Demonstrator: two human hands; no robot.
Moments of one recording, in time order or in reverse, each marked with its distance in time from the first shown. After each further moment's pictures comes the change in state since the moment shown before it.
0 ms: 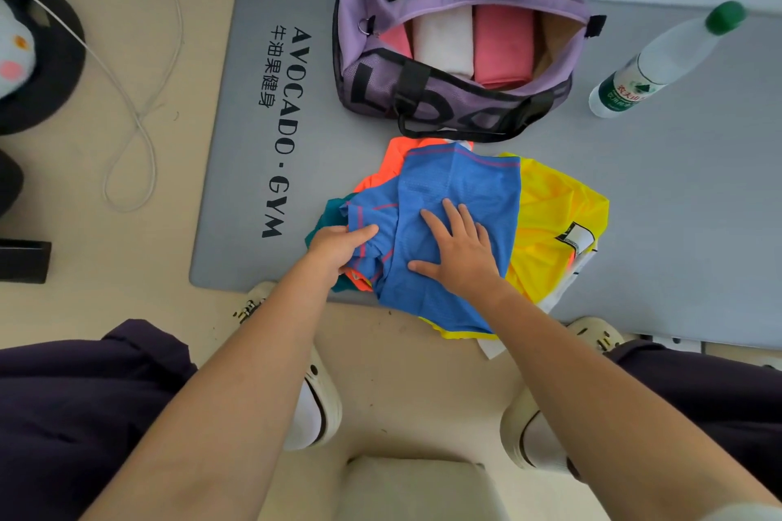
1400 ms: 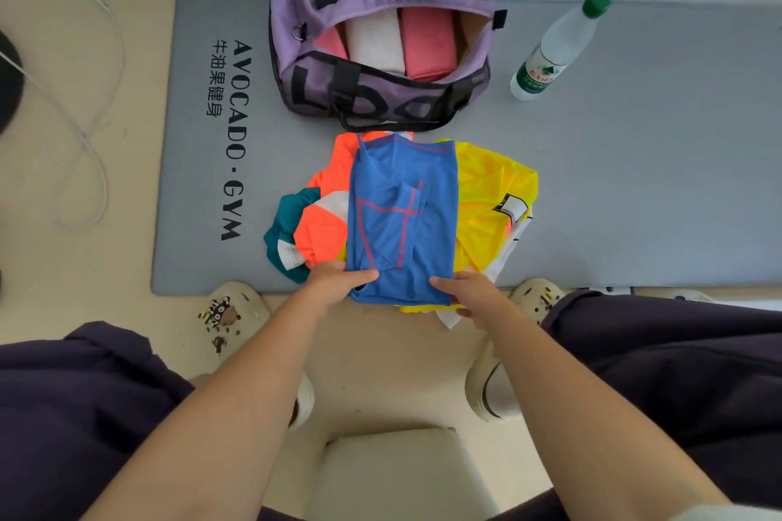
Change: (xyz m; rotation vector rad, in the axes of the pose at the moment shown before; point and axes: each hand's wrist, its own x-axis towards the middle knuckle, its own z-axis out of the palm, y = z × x) left_hand -0.038 -0.060 0.040 0.423 -0.151 0.151; right_hand -0.096 0.061 0.021 1.264 -0.272 0.764
